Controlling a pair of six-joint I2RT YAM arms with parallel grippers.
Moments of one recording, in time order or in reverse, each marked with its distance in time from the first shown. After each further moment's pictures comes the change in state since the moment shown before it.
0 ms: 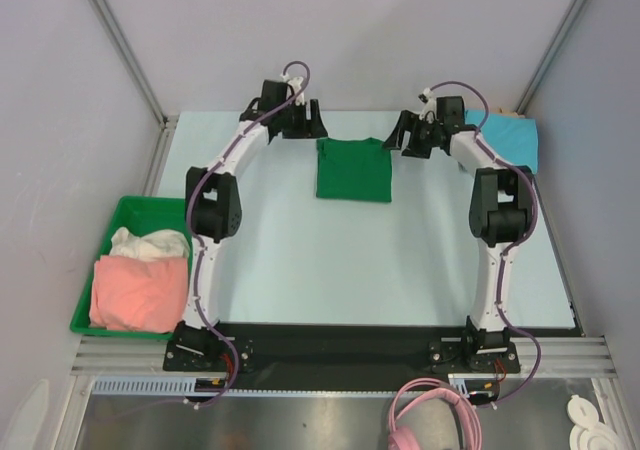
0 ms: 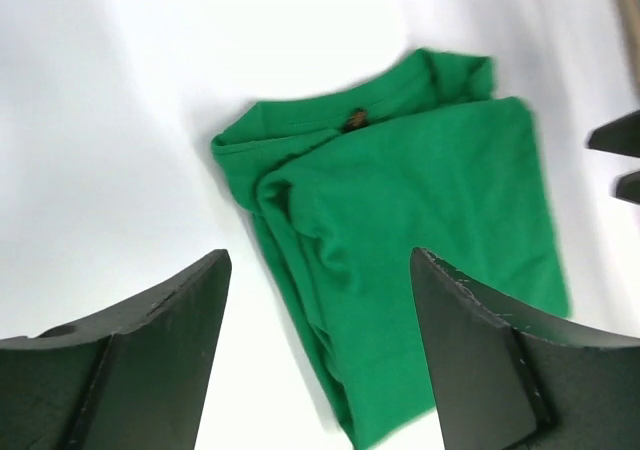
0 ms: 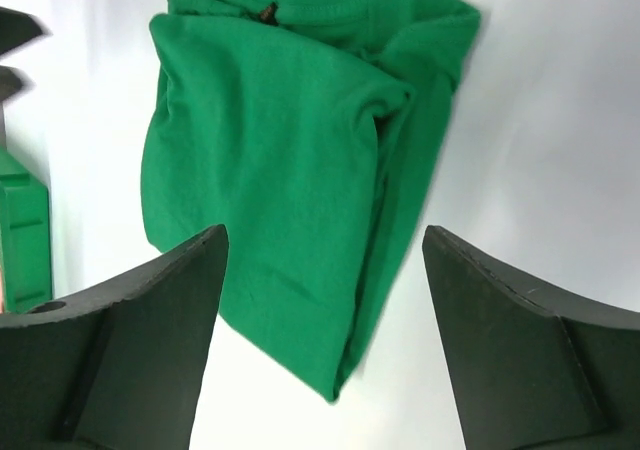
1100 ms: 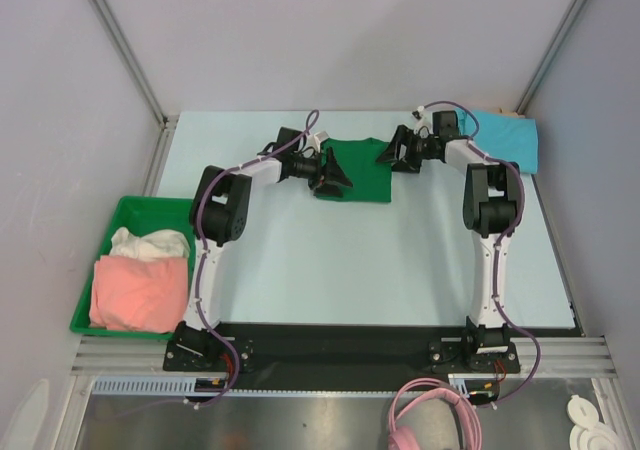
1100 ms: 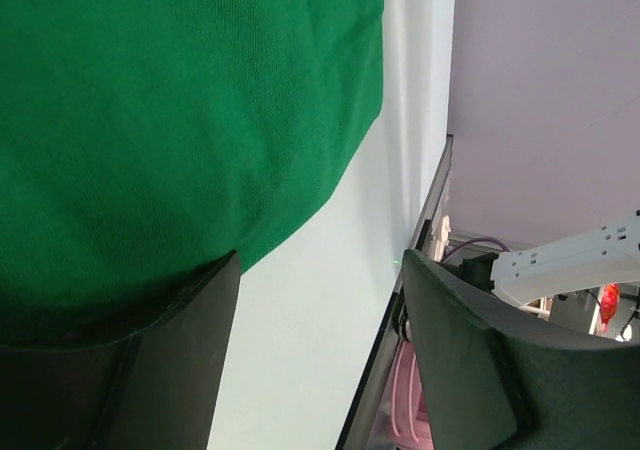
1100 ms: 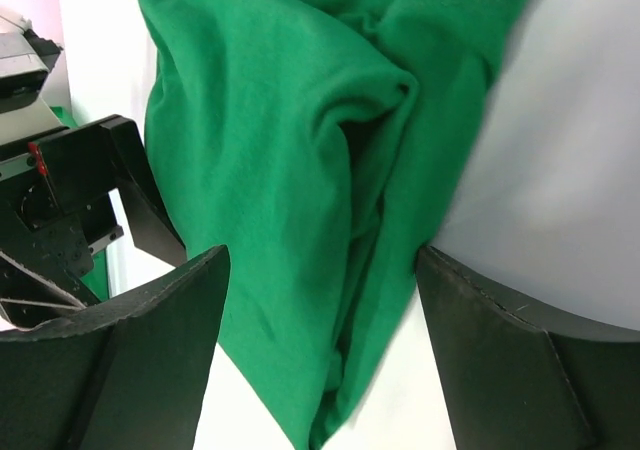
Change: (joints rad) left arm -0.063 -0.047 -0.502 0.322 0.631 -0.397; right arm -0.020 0.153 0.017 0.028 -0.229 0.022
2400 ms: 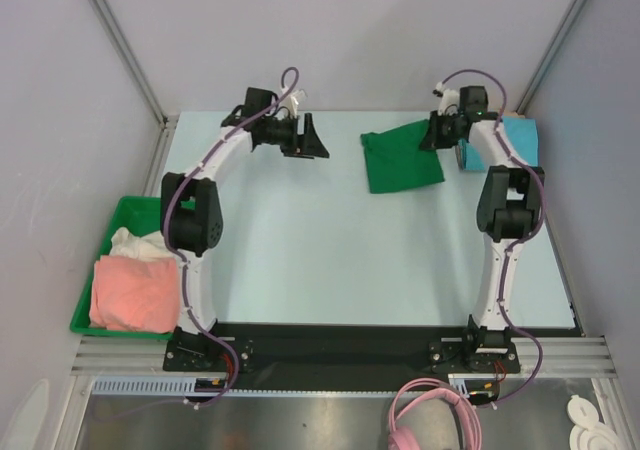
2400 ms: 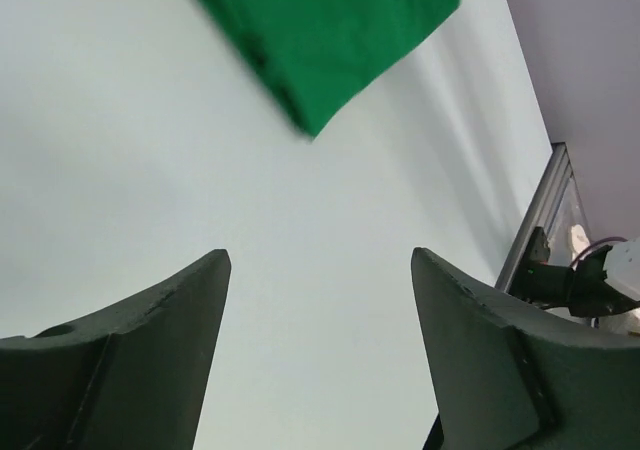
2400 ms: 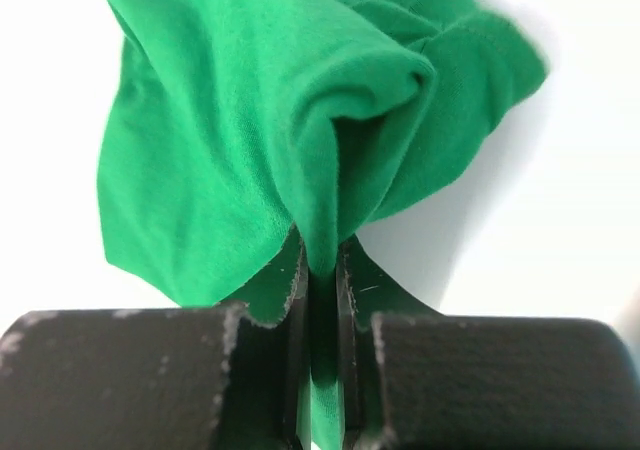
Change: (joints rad) left arm 0.076 -0.205 0.157 -0.354 -0.166 0.412; right arm -0.059 -0.089 0.126 -0.245 0.299 -0.386
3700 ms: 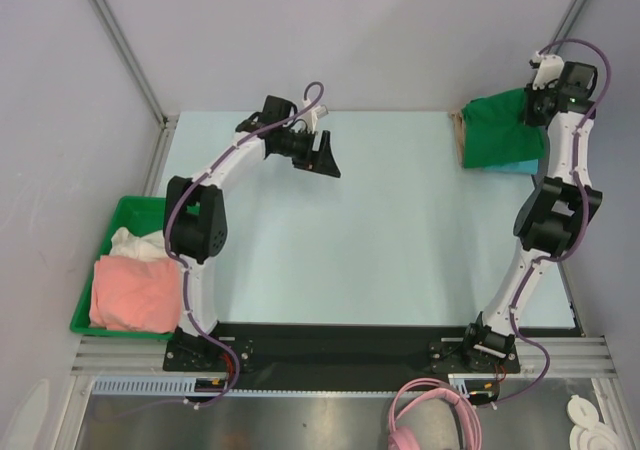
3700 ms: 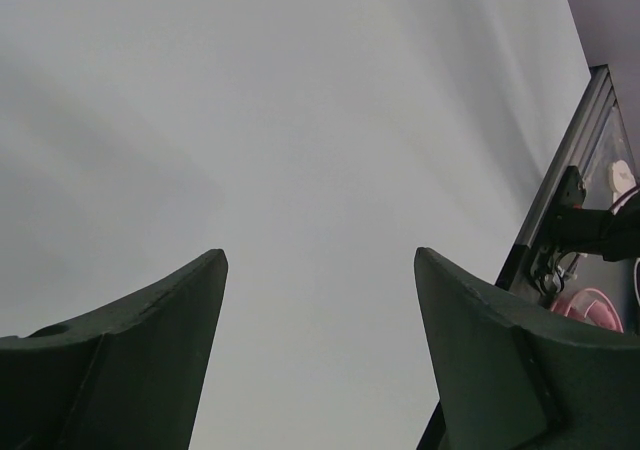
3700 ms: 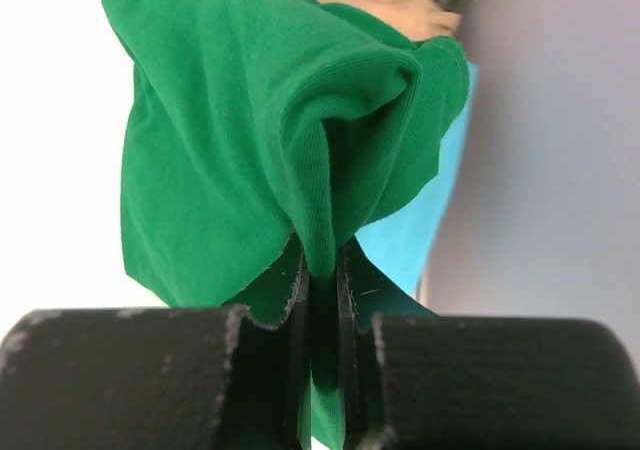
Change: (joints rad) left arm -0.074 -0.083 -0.059 -0.122 -0.055 0.161; right arm -0.353 -0.126 0.217 -0.094 0.234 -0.339
